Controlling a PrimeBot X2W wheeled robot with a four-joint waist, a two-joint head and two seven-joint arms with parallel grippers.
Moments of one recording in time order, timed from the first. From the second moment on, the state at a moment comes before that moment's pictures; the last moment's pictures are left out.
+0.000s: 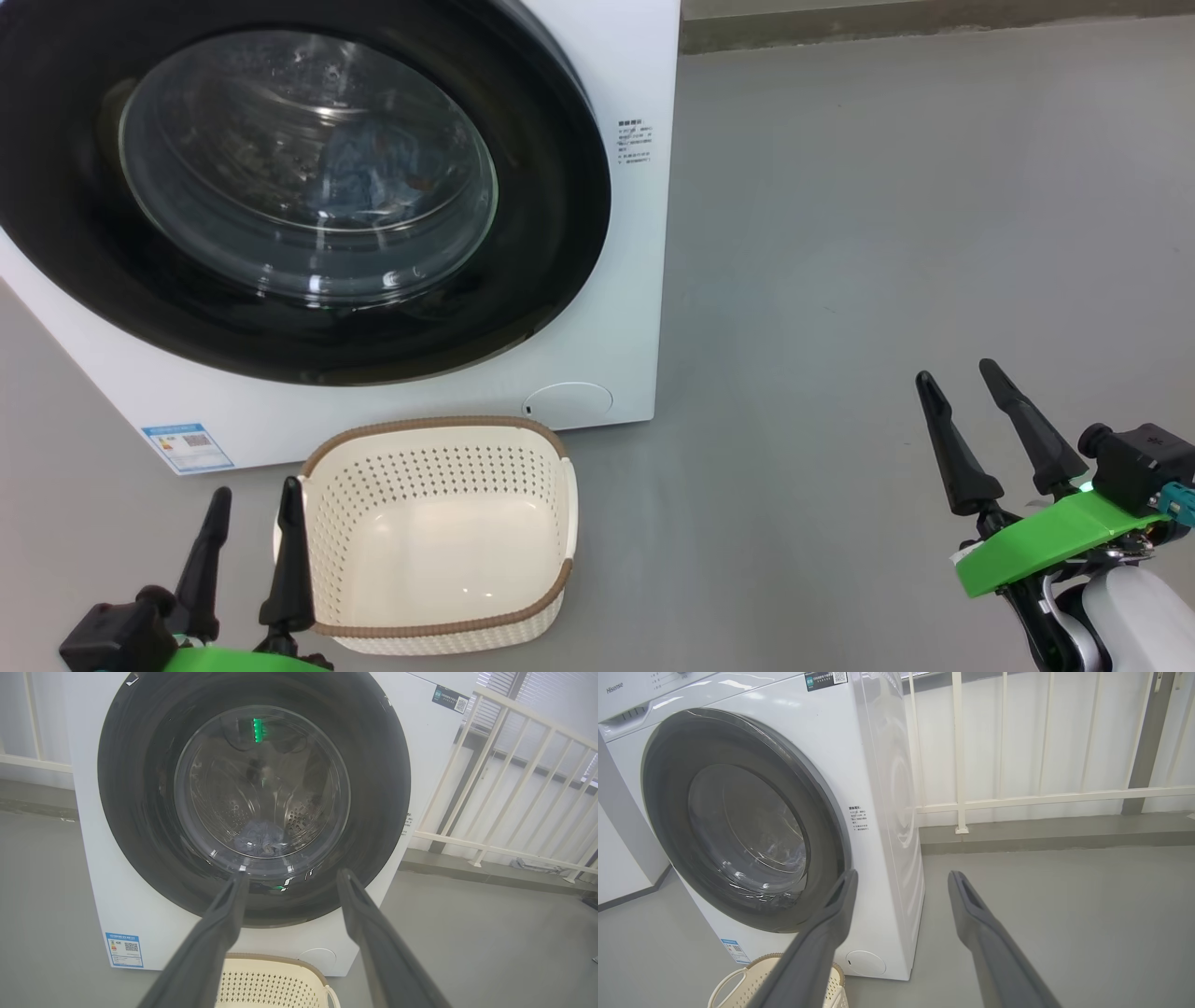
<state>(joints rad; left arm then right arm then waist) -0.06 0.14 -0.06 0.22 -0.46 -0.12 -0.25 -0.21 -0.32 0.24 0.28 0.55 0.13 -0.25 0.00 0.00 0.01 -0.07</state>
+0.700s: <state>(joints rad) -0.06 0.15 -0.07 0.22 -0.46 -0.11 -0.25 -0.21 -0.31 0.24 0.29 0.55 0.13 -0.25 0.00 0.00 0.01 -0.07</state>
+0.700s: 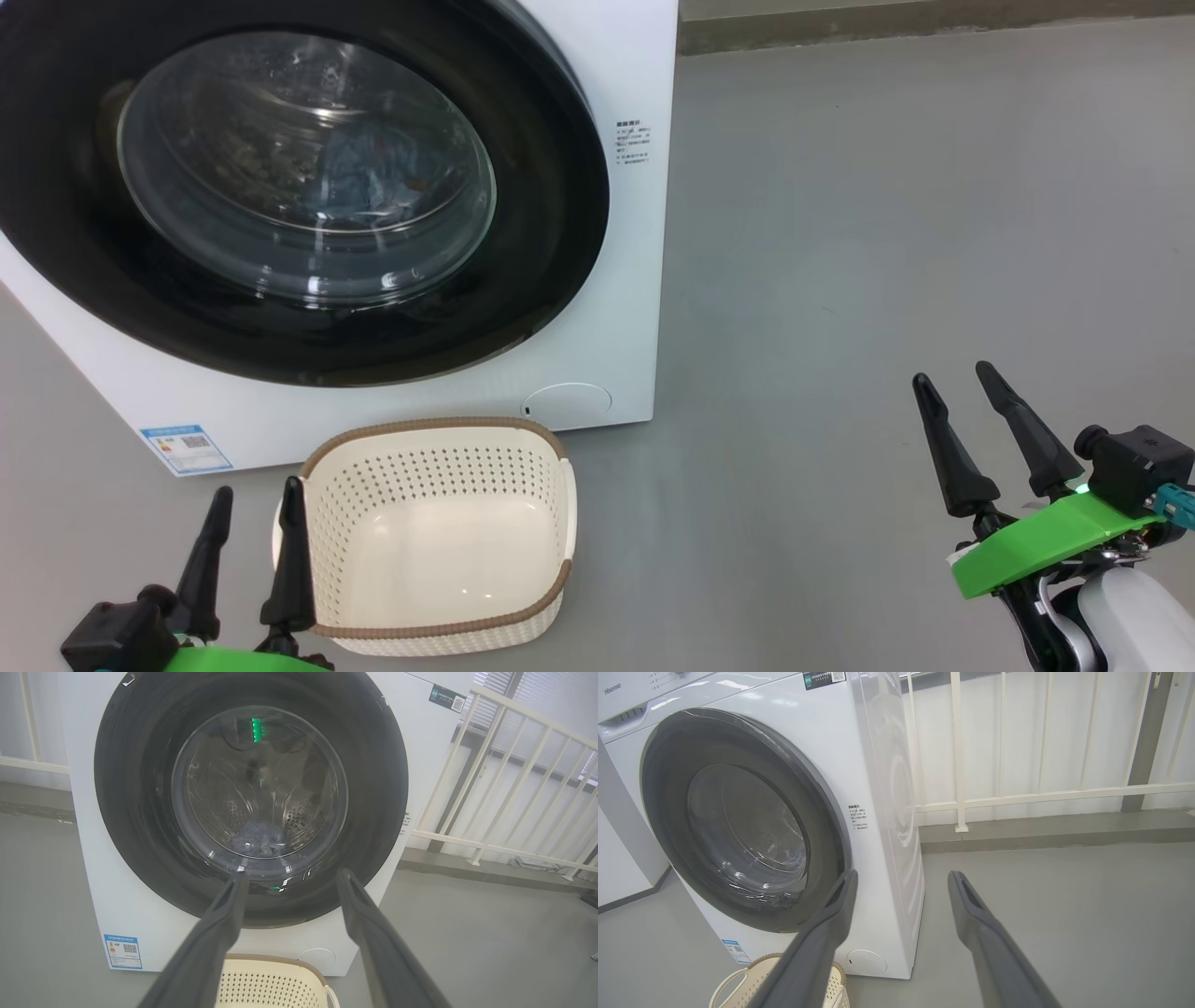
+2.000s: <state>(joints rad) -0.02 0.10 -0.05 0.29 -0.72 -0.11 -0.17 -0.13 -0.22 0.19 0.34 0.80 0.13 -0.17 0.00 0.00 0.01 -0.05</state>
